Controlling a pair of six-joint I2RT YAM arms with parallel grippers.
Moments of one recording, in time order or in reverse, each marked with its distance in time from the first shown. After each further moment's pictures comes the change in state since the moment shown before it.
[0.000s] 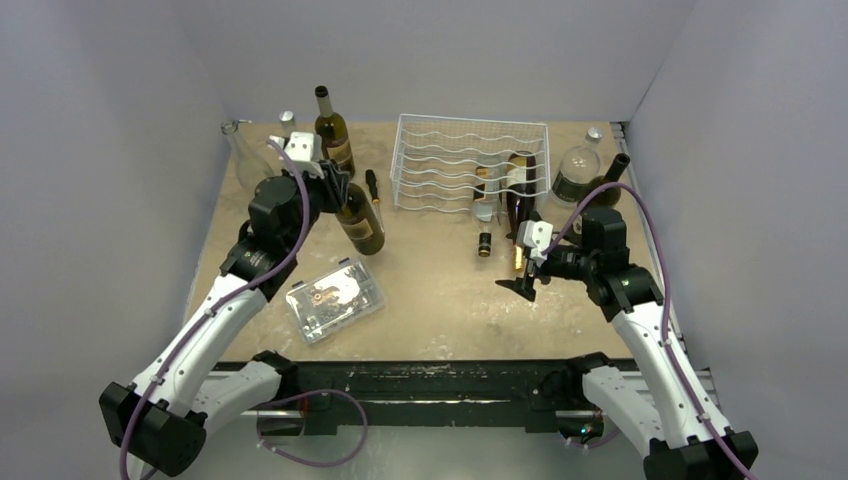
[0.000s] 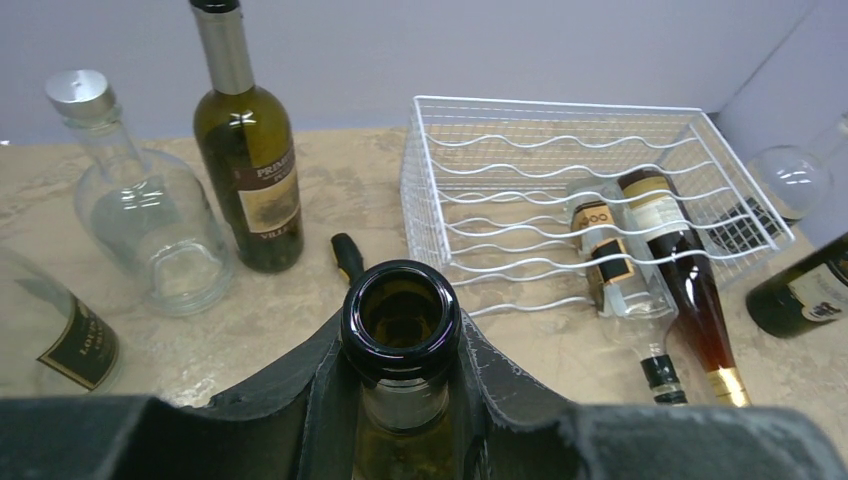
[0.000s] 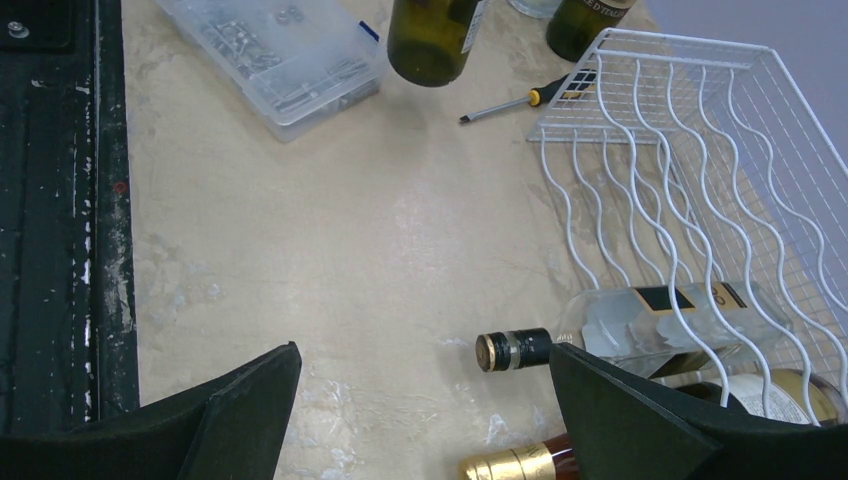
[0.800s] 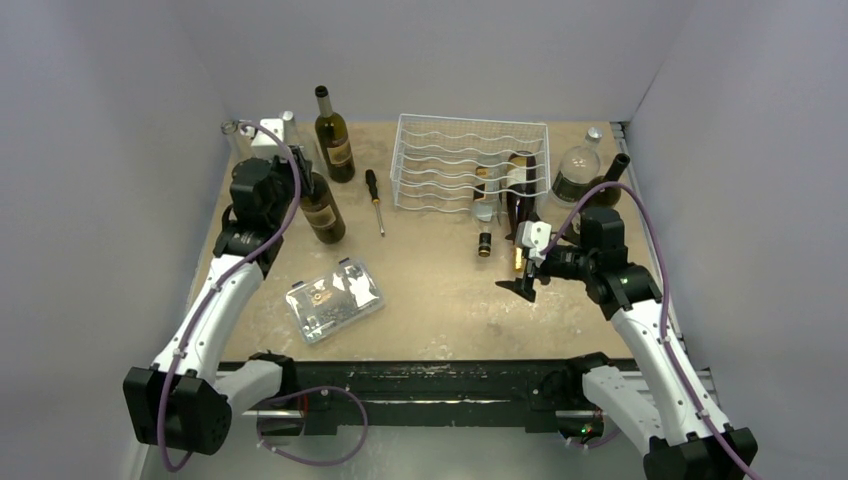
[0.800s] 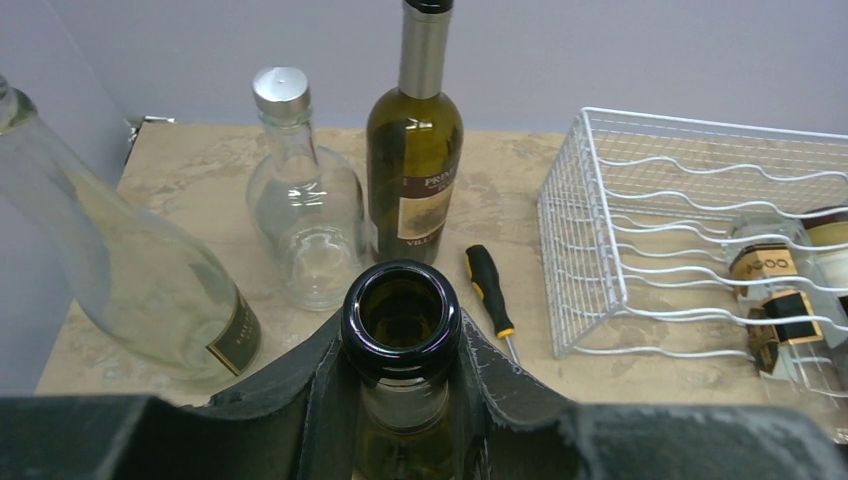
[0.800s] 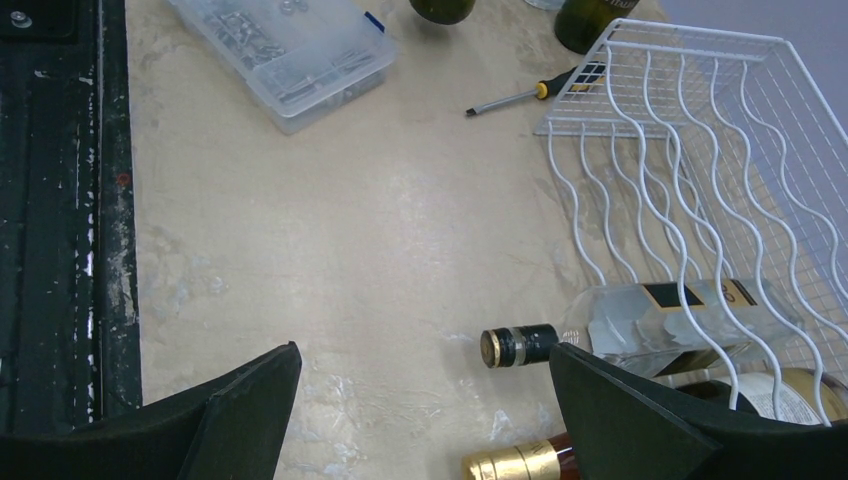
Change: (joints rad) left arm 0.278 0.104 0.000 0.057 0.073 0.073; right arm 0.000 0.013 0.000 -0.014 0.000 -0.018
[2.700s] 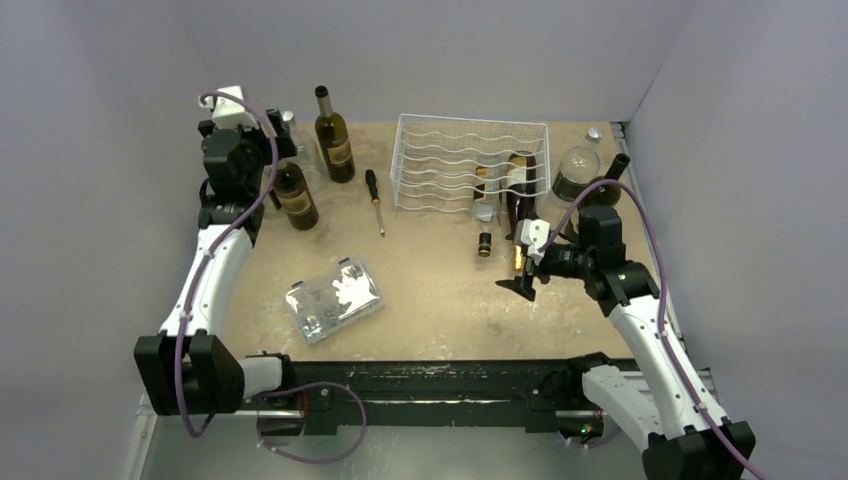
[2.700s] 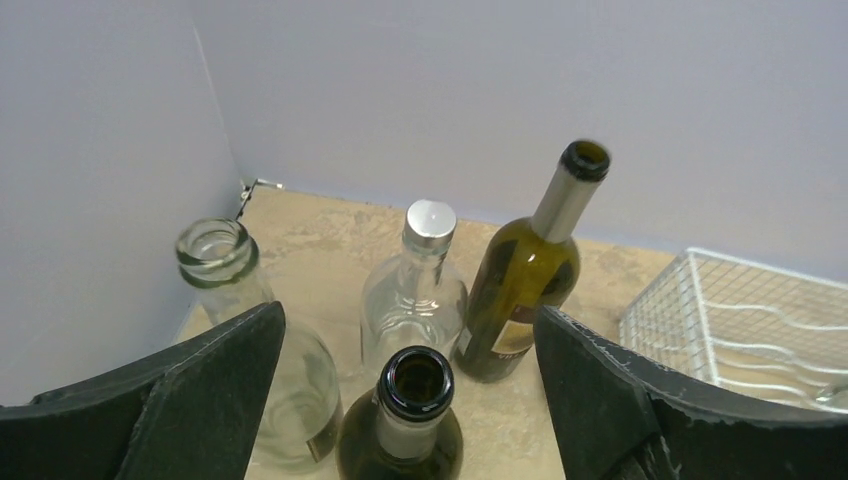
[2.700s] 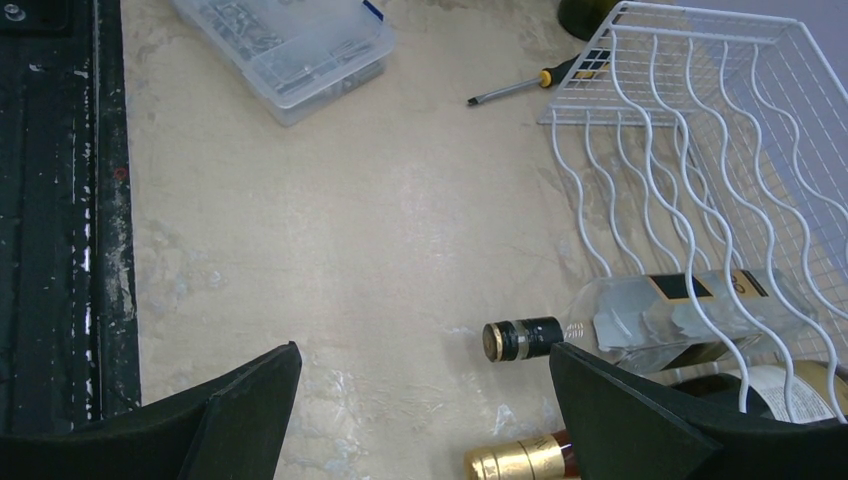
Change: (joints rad) left arm 0.195 0.206 0.152 0.122 -0.006 0.012; right arm -0.007 0.026 -0.001 -0.001 0.000 -0.008
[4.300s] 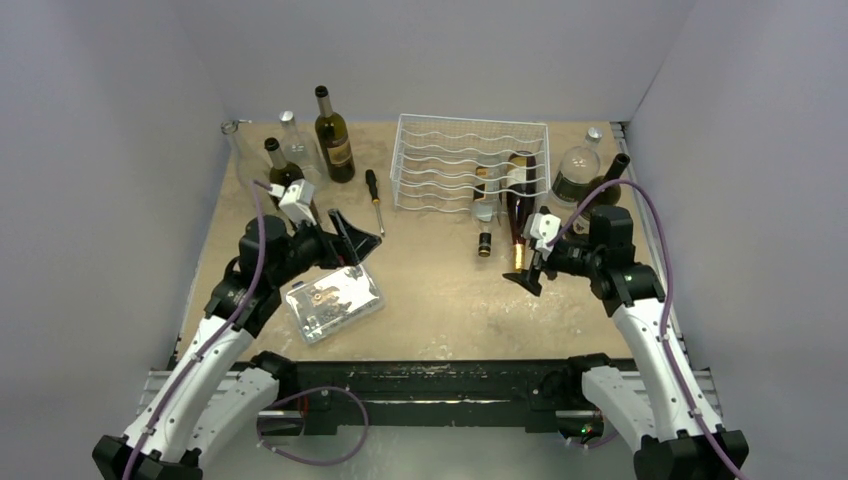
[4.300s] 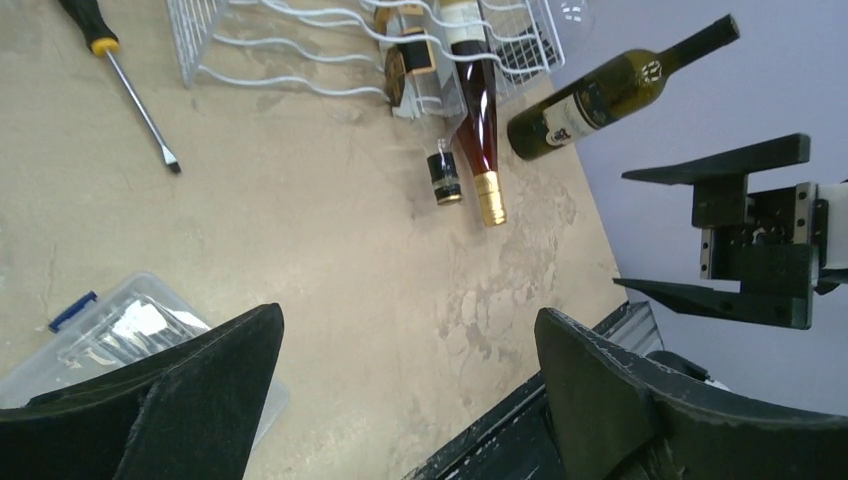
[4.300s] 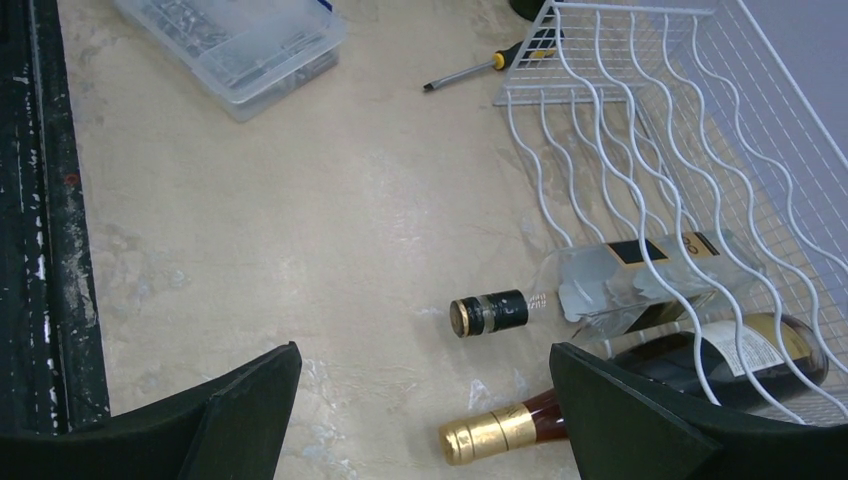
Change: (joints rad) left arm -0.371 -0.561 -0.338 -0.432 0.409 -0.532; right arm -0.078 -0.012 0.000 0.004 -0.001 0.008
